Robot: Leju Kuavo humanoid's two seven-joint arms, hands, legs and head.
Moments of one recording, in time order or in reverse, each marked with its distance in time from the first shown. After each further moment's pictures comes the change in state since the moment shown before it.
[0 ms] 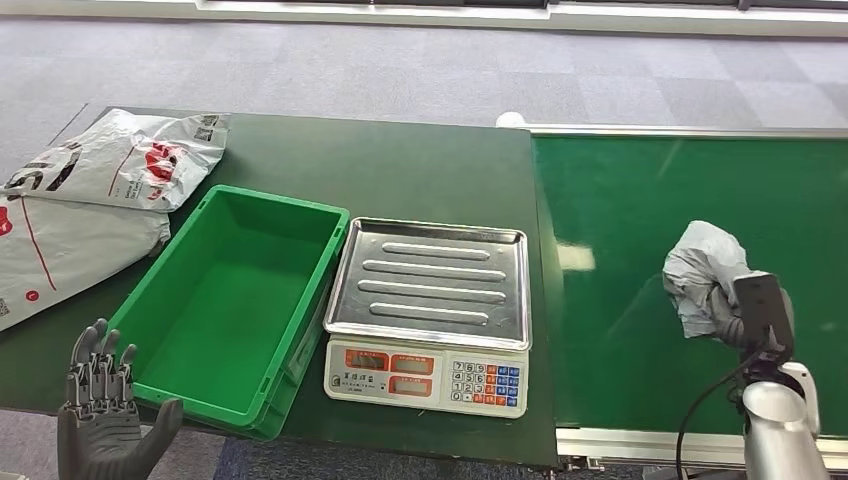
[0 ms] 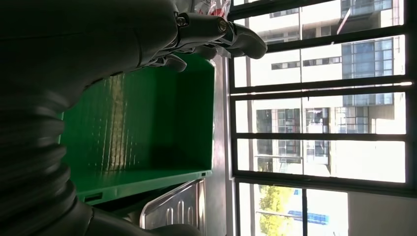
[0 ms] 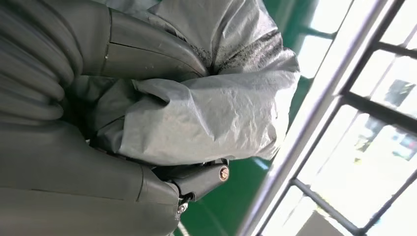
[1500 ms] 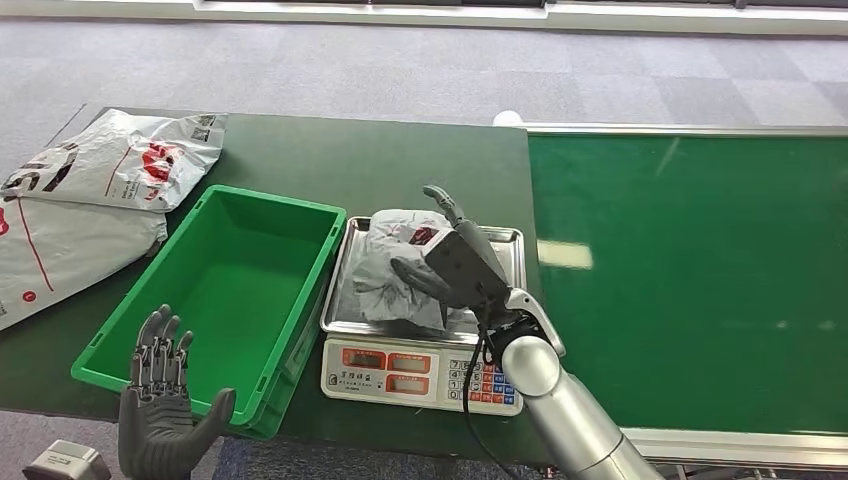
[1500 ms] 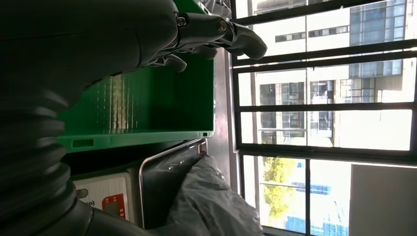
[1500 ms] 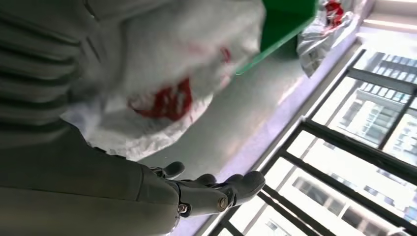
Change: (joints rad) left arm -0.023 0.142 -0.264 0.056 -0.003 0.200 0.029; right arm -0.214 0.373 0.729 -0.217 0.057 0.077 0.247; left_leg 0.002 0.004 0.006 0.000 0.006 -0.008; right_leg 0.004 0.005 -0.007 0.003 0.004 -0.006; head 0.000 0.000
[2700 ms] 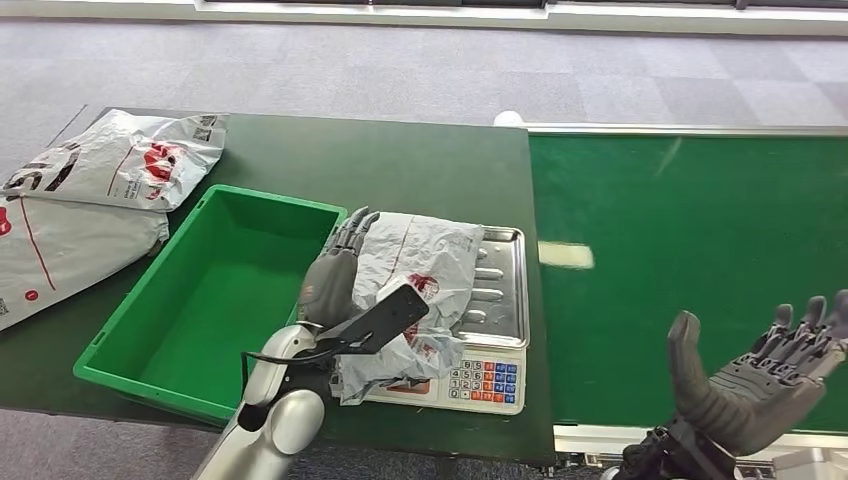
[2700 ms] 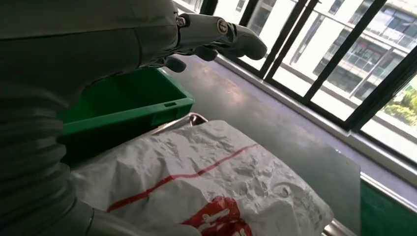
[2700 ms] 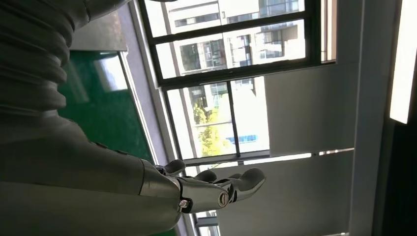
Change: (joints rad) left arm -0.683 -0.008 -0.497 0.481 -0.886 0.110 0.677; right arm 0.615 0.012 -0.379 -0.653 -0.347 -0.626 -0.614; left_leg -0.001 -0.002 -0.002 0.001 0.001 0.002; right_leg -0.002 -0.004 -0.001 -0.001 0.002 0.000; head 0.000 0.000
